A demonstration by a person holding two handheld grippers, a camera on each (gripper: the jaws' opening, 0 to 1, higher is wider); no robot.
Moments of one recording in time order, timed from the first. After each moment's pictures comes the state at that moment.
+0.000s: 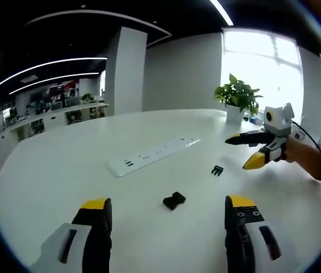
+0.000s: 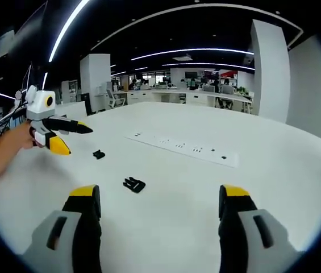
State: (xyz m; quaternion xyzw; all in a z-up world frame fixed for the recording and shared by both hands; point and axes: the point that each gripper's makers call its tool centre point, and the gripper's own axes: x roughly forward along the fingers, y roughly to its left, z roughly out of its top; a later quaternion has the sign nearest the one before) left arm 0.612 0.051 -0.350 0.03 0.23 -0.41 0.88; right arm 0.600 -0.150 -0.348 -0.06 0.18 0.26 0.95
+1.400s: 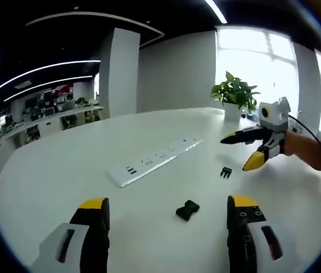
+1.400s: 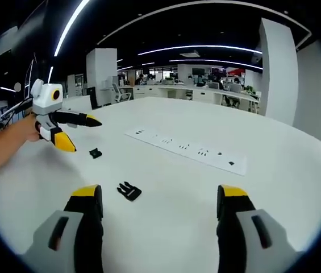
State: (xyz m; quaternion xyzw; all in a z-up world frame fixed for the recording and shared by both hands) left arm 0.637 0.043 -0.354 0.06 0.21 -0.43 0.88; right arm 0.620 -0.141 -0.356 -0.08 0.20 0.29 0.93
